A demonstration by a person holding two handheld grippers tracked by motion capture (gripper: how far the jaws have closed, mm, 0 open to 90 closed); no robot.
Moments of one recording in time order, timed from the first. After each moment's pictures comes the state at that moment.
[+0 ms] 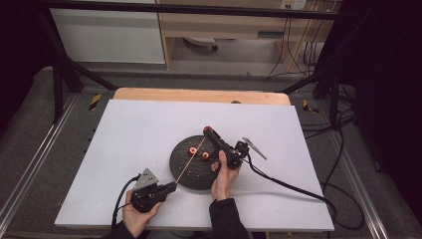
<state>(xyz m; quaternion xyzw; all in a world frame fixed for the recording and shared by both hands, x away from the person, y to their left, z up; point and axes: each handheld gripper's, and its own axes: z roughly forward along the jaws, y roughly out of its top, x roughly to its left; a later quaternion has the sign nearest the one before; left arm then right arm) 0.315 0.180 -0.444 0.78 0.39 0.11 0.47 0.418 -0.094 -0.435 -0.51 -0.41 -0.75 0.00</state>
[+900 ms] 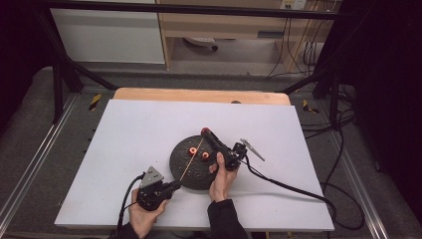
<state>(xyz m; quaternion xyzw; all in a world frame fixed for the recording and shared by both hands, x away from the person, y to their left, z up) 0.318 0.163 -0.435 0.77 0.42 0.11 0.47 0.414 -0.088 -0.438 -0.51 -0.42 -0.75 0.01</state>
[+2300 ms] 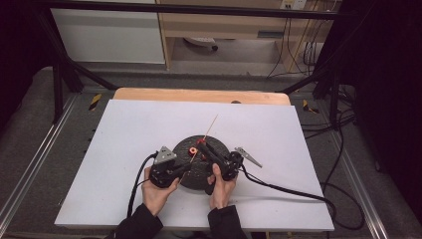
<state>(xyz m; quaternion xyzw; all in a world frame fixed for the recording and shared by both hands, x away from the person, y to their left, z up) 0.365 0.133 -0.409 0.78 0.39 0.12 0.47 0.391 -0.081 -0.448 -0.50 -0.47 -0.73 0.00</state>
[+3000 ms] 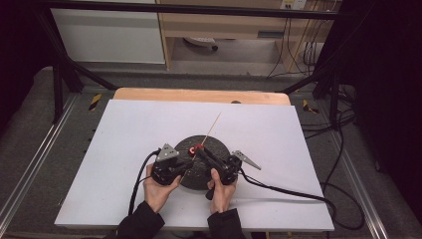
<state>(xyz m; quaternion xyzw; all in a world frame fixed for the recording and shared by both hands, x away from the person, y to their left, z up) 0.370 0.131 -0.406 0.79 0.38 0.12 0.47 0.382 -0.079 -0.451 -0.49 -0.49 -0.72 0.01</state>
